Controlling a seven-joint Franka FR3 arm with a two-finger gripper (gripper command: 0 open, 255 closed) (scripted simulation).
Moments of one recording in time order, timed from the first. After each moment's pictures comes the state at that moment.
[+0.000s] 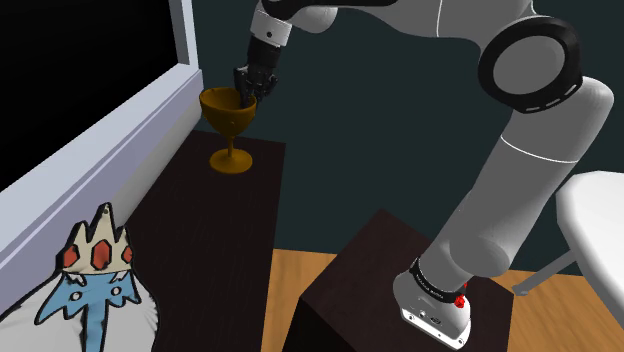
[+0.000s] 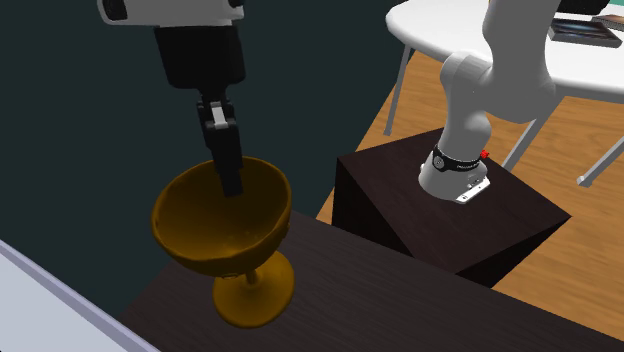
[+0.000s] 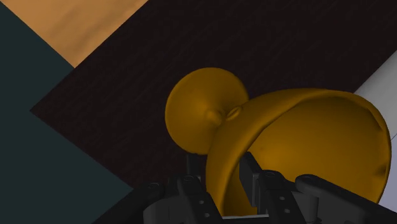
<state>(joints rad) 0.04 0.13 0.07 -1.67 0.25 1.90 0.04</state>
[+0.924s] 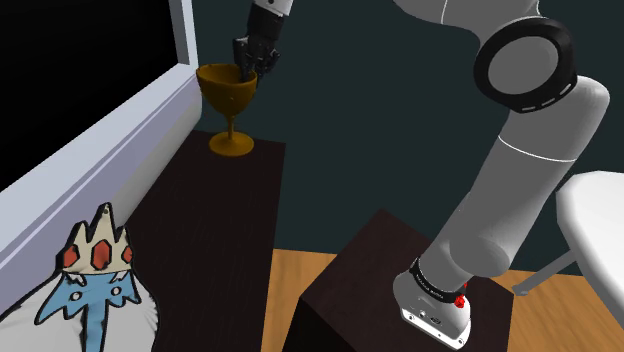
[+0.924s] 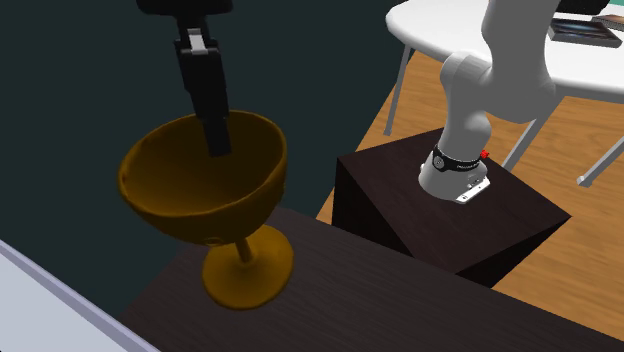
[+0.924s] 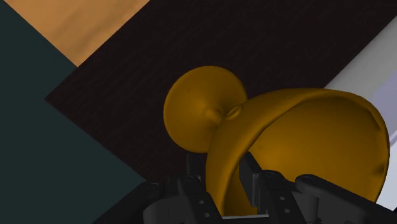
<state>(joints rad) 0.04 0.15 0.07 -1.49 0.24 1.73 0.08</state>
